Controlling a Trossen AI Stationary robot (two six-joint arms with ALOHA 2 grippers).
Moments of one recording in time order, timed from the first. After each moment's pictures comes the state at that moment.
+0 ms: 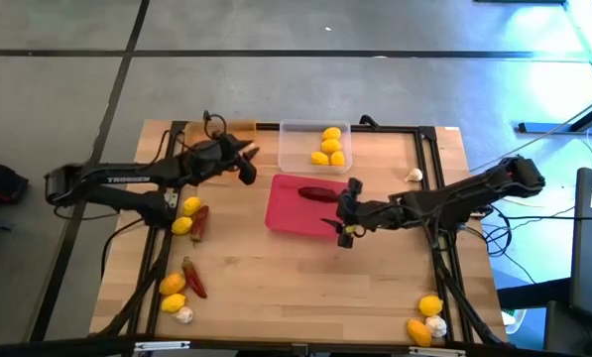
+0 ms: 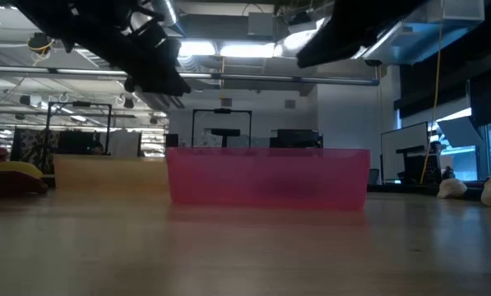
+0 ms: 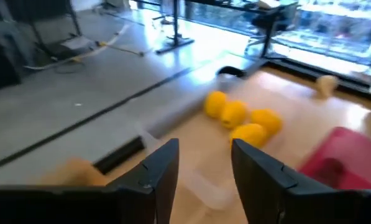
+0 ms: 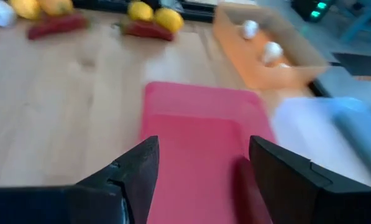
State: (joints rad) left arm 0.32 1.05 0.55 0.18 -0.42 -0.16; right arm 0.26 1.32 0.90 -0.16 0.47 0.07
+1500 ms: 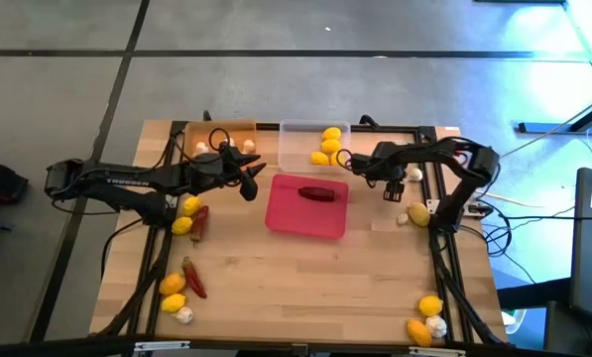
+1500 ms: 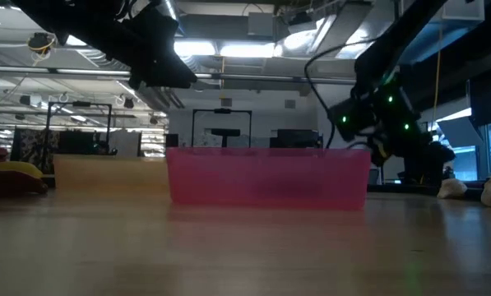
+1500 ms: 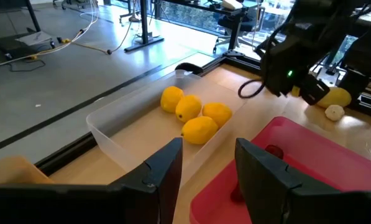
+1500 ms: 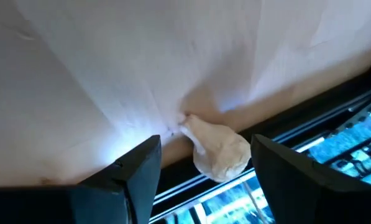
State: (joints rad) left arm 0.18 1.05 0.55 0.19 -0.42 -0.23; right arm -0.49 1.73 0.90 -1.13 0.49 -0.13
